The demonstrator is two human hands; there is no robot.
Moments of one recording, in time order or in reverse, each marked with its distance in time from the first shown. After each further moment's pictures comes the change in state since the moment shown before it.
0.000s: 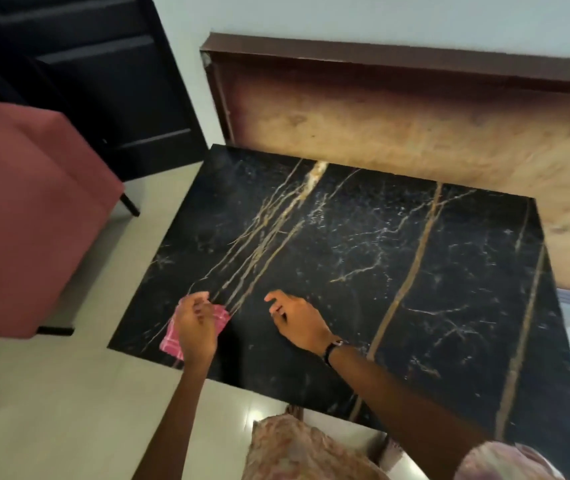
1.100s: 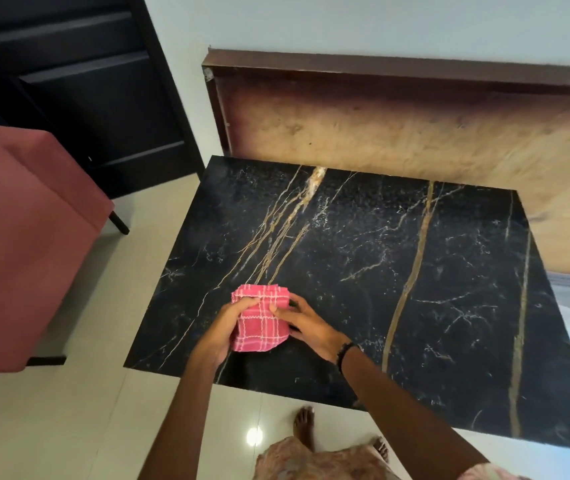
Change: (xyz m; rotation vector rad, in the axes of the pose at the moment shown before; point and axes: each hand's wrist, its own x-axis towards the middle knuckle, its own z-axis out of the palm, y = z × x) left_hand 0.020 0.031 -0.023 -0.308 -0.777 -0.425; right_hand 0.001 -0.032 0.024 1.053 -0.090 0.452
